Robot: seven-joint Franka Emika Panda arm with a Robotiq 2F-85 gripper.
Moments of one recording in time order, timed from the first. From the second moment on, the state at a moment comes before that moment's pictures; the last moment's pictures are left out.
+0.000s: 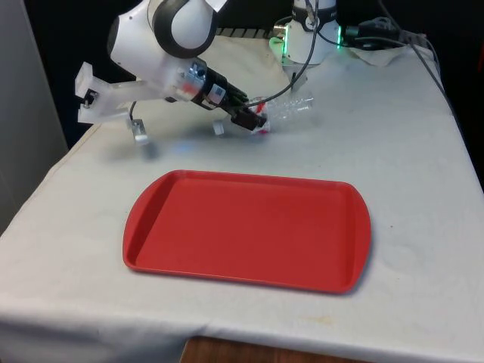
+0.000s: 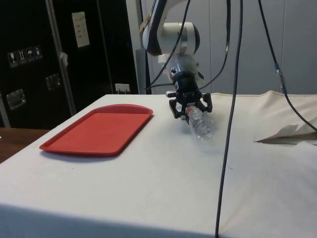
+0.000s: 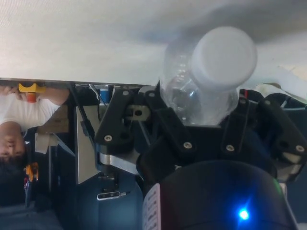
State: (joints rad) arm 0.12 0.79 -0.67 -1.91 0.83 1.54 0.14
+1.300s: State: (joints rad) arm 0.16 0.56 -0.72 -1.92 0.71 1.46 0.32
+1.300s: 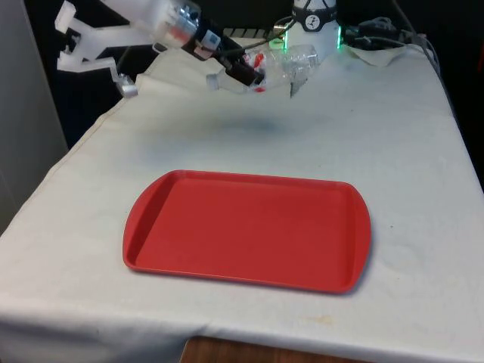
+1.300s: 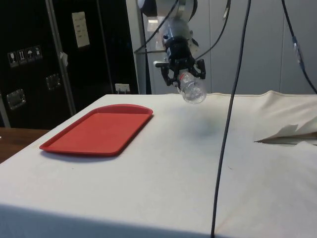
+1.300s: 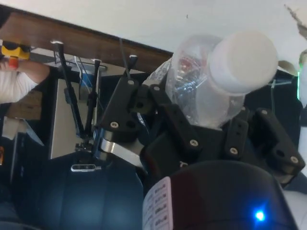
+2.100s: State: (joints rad) arm 0.17 0.40 -0.72 -1.90 0.64 1.39 0.46
